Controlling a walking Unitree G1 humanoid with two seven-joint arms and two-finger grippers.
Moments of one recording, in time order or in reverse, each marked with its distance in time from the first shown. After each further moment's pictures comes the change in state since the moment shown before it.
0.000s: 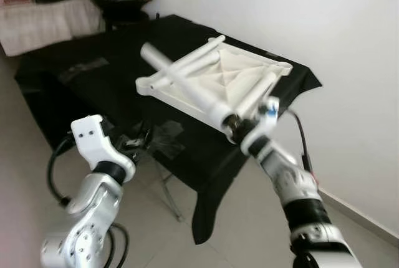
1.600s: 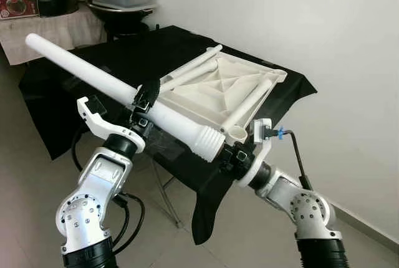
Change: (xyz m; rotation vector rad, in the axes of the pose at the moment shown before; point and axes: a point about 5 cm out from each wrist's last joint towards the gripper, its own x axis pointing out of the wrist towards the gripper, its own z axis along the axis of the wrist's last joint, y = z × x) left arm 0.029 -0.009 0.001 -0.549 0.013 -0.173; right arm -0.040 0.062 -0.010 0.329 0.103 0.462
